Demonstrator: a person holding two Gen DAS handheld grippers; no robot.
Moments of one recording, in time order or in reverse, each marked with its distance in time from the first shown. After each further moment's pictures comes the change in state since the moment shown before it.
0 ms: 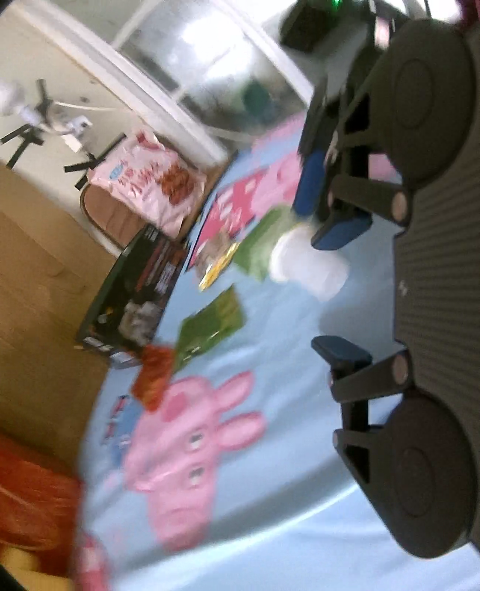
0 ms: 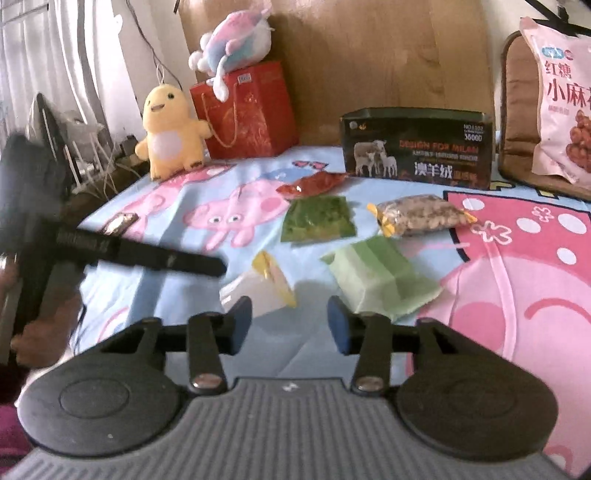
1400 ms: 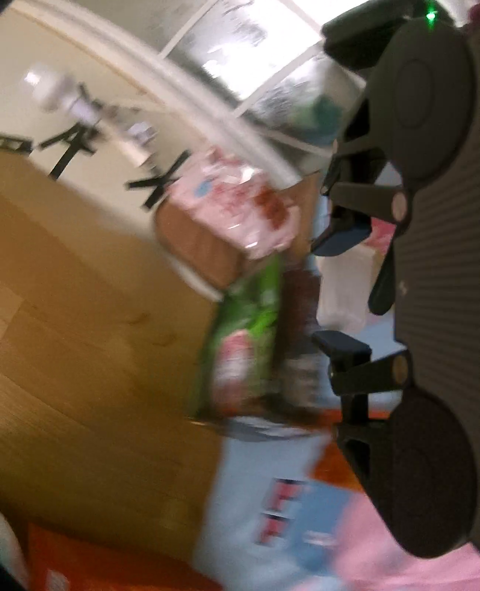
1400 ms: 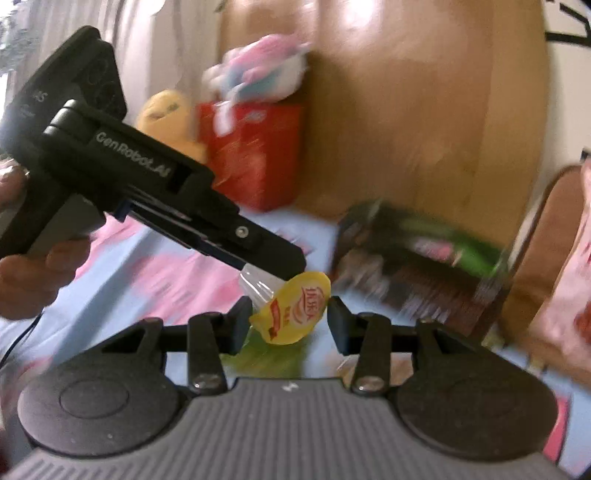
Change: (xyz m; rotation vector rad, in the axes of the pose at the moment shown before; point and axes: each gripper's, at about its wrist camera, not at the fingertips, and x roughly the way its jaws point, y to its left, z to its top) left arm 0.080 -0.022 0.189 0.112 -0.100 -0.047; right arm 0.071 -0.024 0.112 -0.300 -0.104 -0.108
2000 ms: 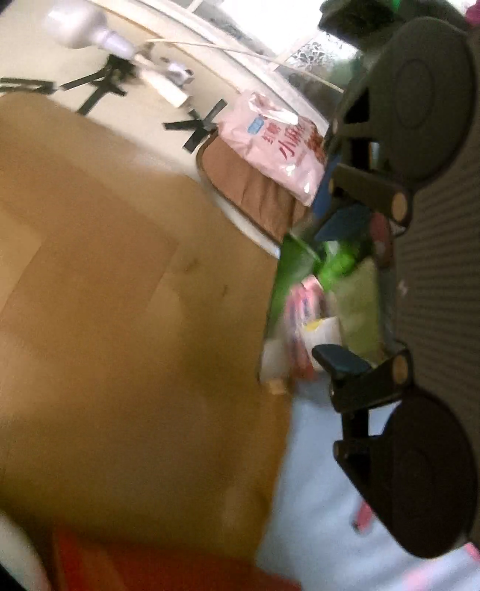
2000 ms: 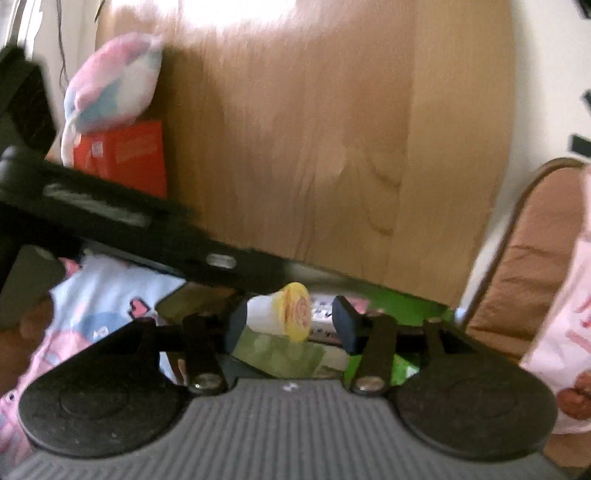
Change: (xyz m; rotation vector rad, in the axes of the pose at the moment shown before) left arm 0.026 0.041 0.045 -0.007 -0.048 0.100; right arm 0.071 -0.085 0.032 0.141 -0.017 -0.148
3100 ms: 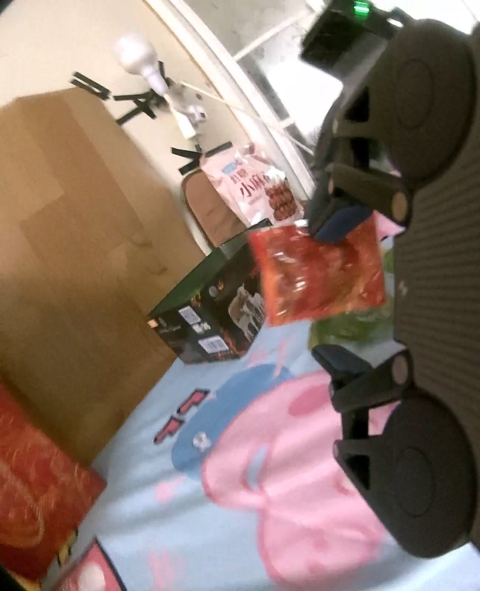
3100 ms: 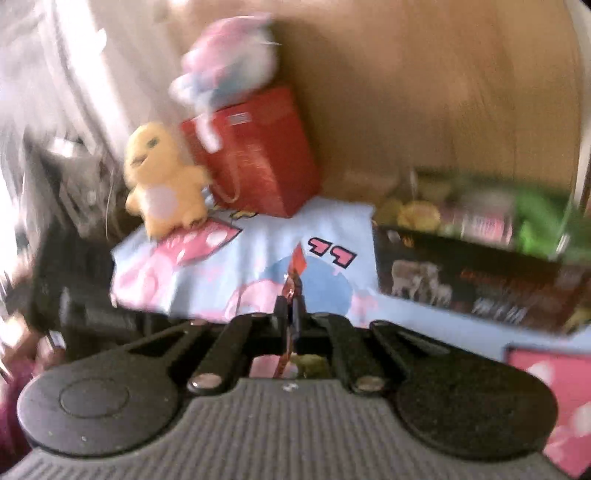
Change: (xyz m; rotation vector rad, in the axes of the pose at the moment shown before) left arm -0.106 0.054 -0.129 -0.315 0.008 -0.181; right arm -0.080 0.091 -0.010 0.021 0.194 0.323
